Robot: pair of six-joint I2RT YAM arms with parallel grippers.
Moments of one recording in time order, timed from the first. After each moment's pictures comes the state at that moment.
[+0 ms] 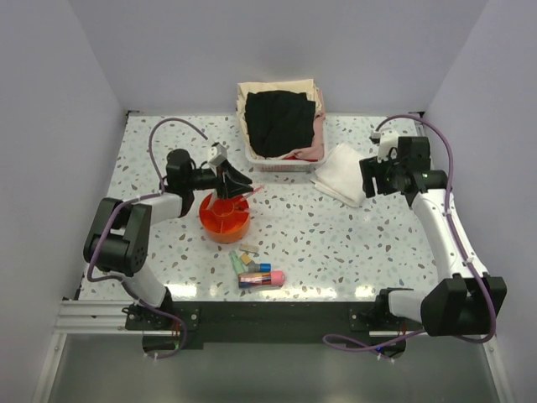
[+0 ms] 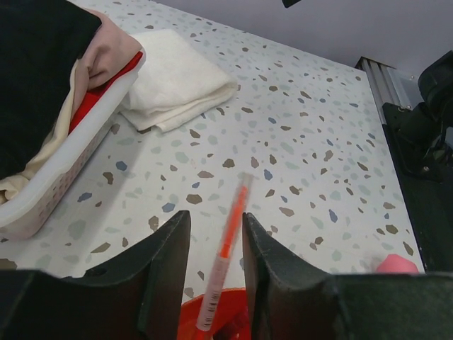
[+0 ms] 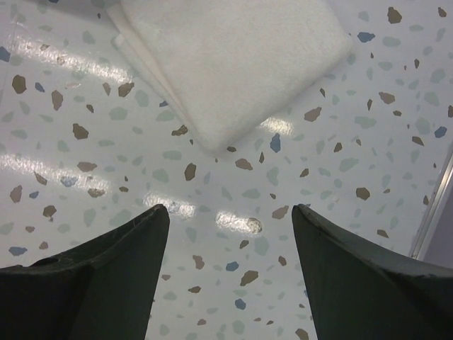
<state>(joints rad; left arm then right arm) -0.20 1.68 0.78 0.78 1.19 -0.11 0.02 1.24 1.14 -0.72 -0.11 -0.23</state>
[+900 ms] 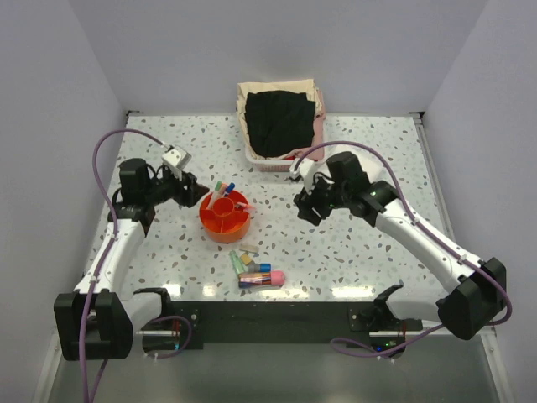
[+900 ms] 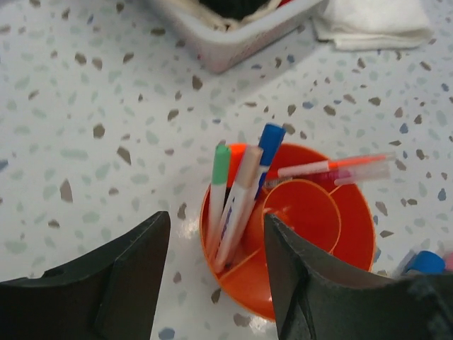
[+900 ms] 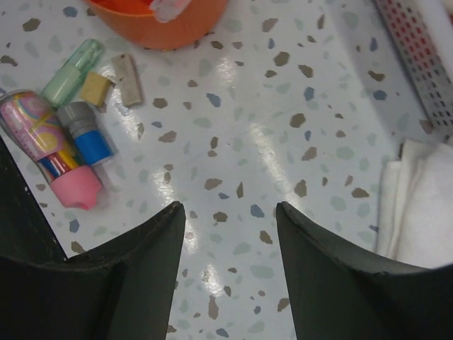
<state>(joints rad) 0.04 1.10 0.74 -0.10 0.75 0.22 0.57 1.25 1.10 -0.62 -0.33 -0.35</state>
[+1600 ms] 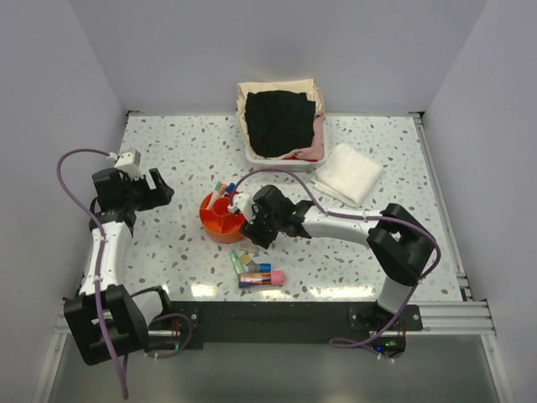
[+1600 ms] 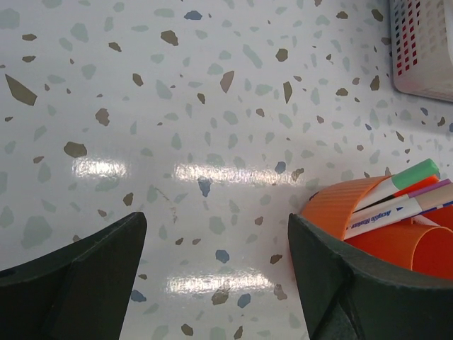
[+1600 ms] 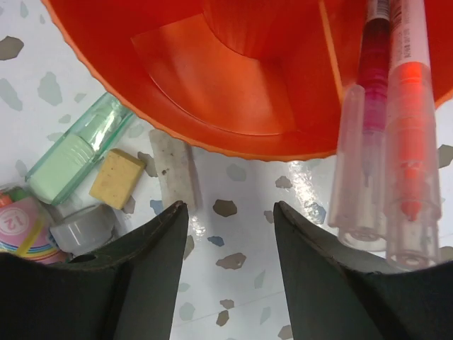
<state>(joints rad) 0.31 1.09 0.71 -0.25 0.40 -0.10 0.94 1.76 1.10 -0.21 -0.14 -0.20</state>
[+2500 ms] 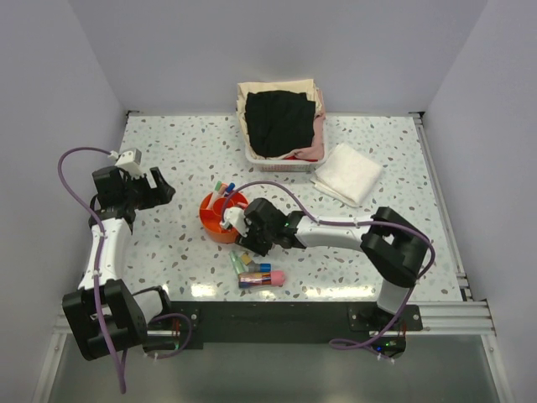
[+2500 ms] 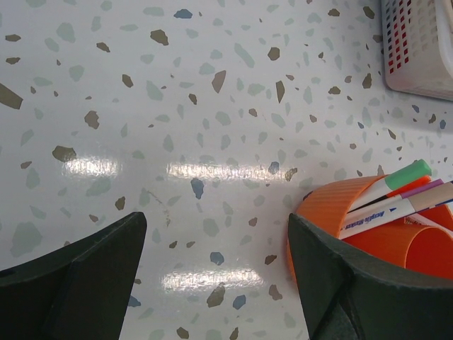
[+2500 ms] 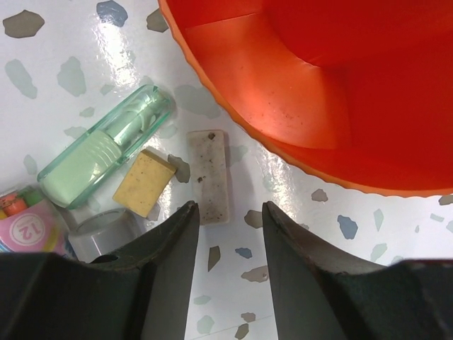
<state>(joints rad) 0.31 1.12 0.73 -0.26 0.42 -0.10 1.03 1.78 1.08 -0.18 -0.07 -0.24</state>
